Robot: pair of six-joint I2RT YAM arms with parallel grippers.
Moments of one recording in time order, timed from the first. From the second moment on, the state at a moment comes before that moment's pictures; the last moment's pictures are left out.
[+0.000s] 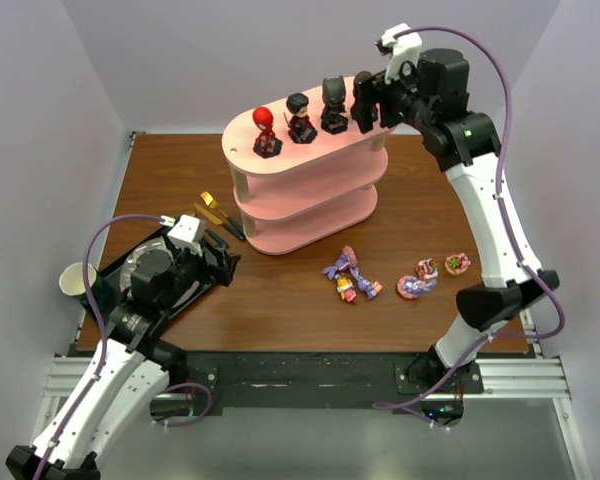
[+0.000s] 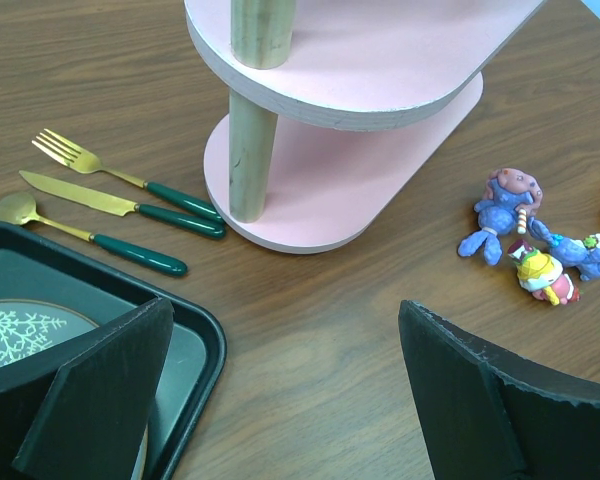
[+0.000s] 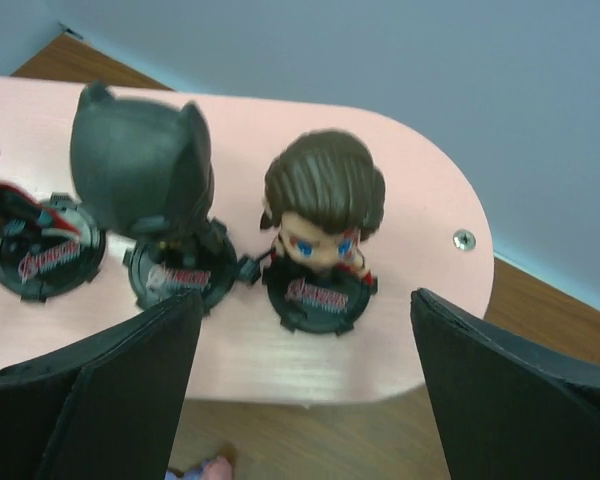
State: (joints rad) left arm -0.38 0.50 0.51 -0.28 0.05 -0.15; right arm 0.35 1.68 2.16 -0.75 -0.09 -0.12
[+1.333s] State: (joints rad) left arm -0.39 0.70 0.51 -0.24 0.32 -0.19; right arm 0.47 0.89 0.66 -0.52 -0.07 0.38
